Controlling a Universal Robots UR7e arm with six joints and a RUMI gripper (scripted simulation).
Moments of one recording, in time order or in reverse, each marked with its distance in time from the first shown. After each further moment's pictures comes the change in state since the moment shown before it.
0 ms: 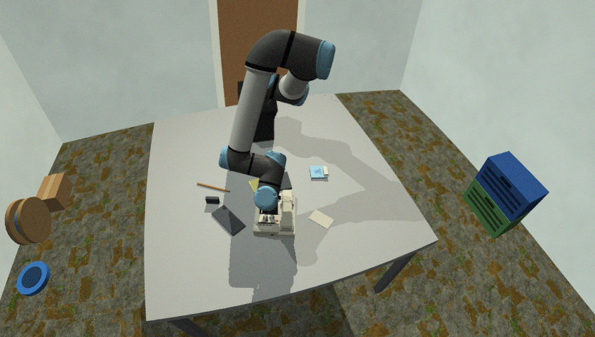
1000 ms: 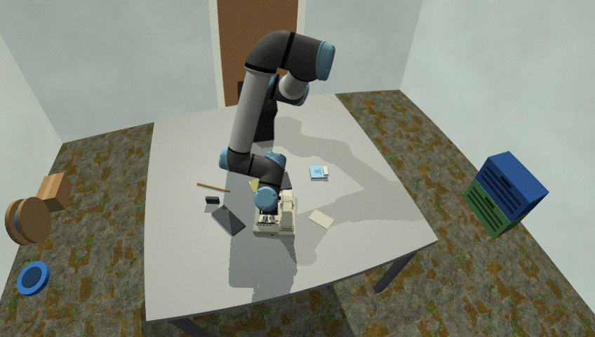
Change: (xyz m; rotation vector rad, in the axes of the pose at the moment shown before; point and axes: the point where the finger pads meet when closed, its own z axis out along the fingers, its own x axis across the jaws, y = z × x) arm 0.000 0.002 0.003 0.001 0.000 0.000
